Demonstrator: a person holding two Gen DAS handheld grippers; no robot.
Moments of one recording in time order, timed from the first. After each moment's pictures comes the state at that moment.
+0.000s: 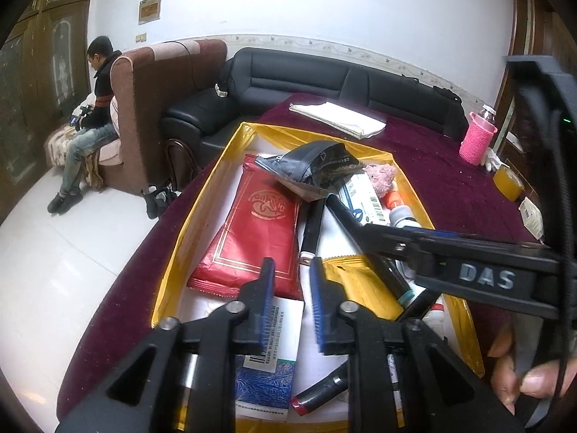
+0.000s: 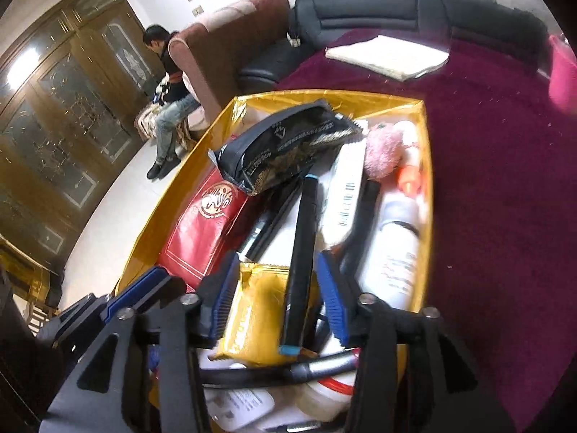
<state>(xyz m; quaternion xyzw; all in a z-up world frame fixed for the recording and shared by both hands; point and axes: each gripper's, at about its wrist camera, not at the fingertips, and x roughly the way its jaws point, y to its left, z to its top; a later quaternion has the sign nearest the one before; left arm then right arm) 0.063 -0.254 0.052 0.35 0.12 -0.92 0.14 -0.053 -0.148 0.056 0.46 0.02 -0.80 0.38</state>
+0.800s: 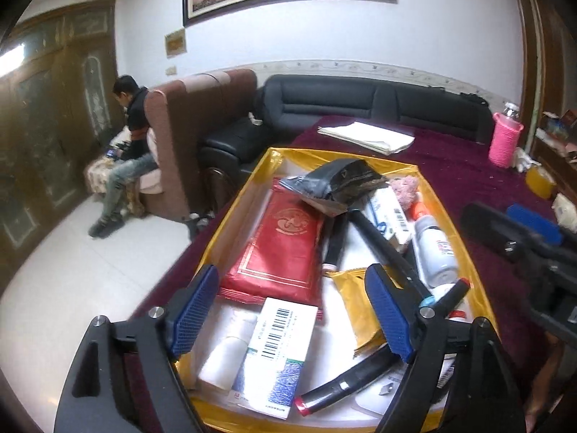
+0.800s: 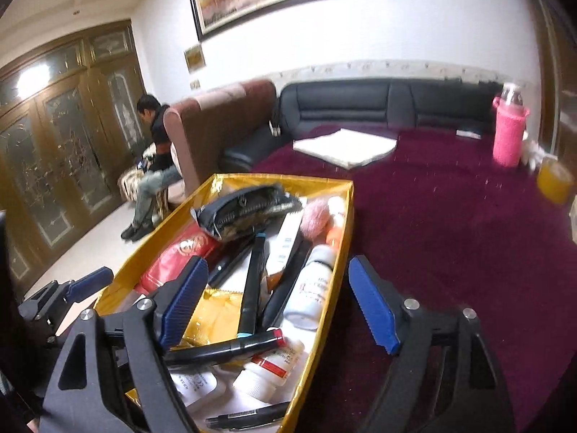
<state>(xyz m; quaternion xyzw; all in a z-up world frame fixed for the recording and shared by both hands) 0.067 -0.232 0.055 0.31 0.05 -0.92 0.24 -0.010 -0.090 0.081 0.28 0.01 -0.90 0.34</state>
